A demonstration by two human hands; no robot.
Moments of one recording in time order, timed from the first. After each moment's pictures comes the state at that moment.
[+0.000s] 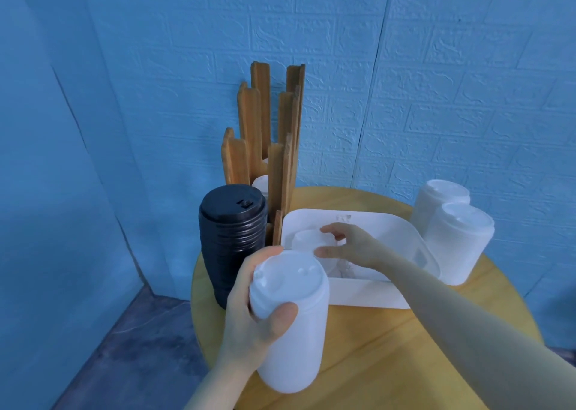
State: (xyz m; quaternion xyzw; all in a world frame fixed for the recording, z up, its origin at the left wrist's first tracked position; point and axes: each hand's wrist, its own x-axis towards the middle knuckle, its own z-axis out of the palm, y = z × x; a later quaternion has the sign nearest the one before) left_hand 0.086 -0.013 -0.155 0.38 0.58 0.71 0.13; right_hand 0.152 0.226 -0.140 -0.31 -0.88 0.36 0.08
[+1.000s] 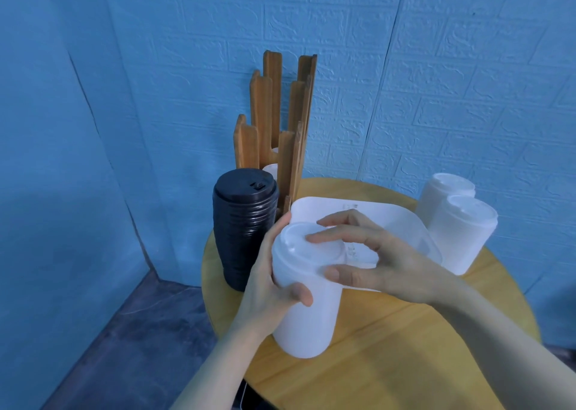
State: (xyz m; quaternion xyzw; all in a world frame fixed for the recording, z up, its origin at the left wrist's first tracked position) left_hand 0.084 -0.009 -0.151 0.44 0.55 0.68 0.20; right_hand 0.228 0.122 -0.070 -0.05 -0.90 0.42 0.14
